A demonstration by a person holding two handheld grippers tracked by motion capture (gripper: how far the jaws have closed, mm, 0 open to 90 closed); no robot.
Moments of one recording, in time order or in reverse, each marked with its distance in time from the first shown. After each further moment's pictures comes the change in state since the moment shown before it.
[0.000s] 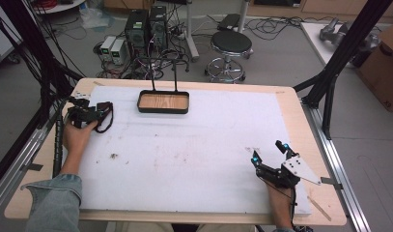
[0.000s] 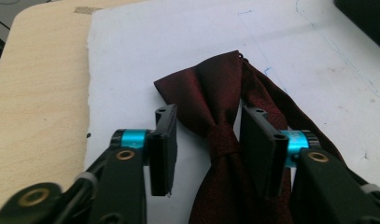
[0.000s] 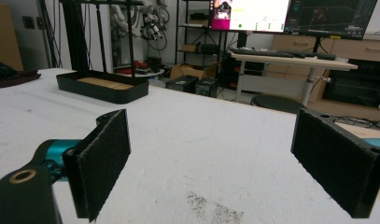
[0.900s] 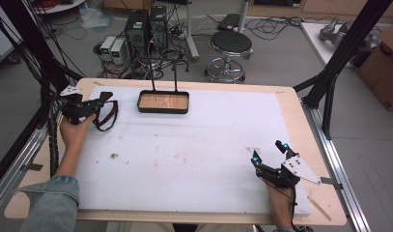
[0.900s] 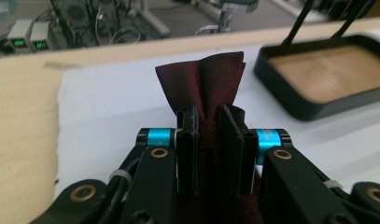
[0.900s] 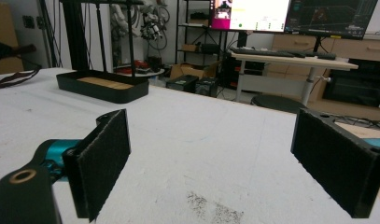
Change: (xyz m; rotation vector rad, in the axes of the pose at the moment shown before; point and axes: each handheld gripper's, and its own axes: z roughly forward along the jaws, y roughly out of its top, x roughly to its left) left arm -0.003 0.020 -0.036 -0.212 -0.187 -0.054; right arm 0.000 0.000 0.000 0.003 0.002 0.002
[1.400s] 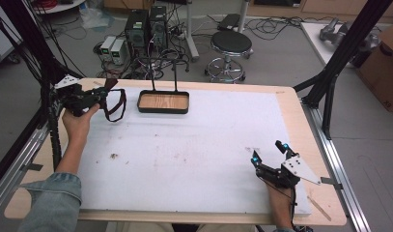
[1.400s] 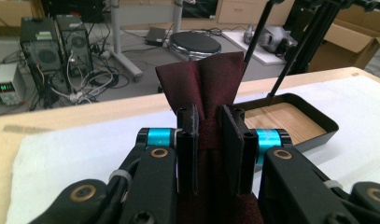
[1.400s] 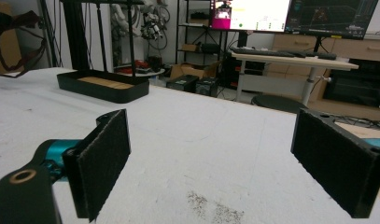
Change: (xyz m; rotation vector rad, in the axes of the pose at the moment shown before) left arm -0.027 0.035 -0.011 -0.133 -0.105 0.008; right arm 0.000 0.000 0.000 -0.001 0.000 -0.003
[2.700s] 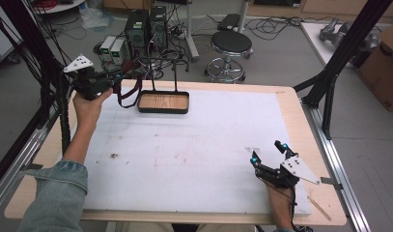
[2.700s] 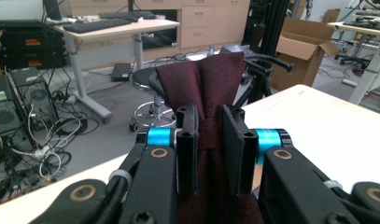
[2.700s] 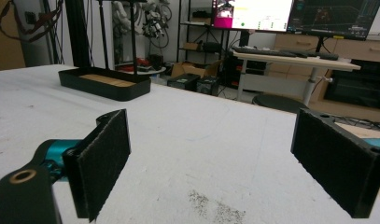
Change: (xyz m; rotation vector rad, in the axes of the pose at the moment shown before) left arm -0.048 0.058 0.013 -0.096 -0.145 0.120; right arm 0.001 0.000 0.001 0.007 0.006 -0.013
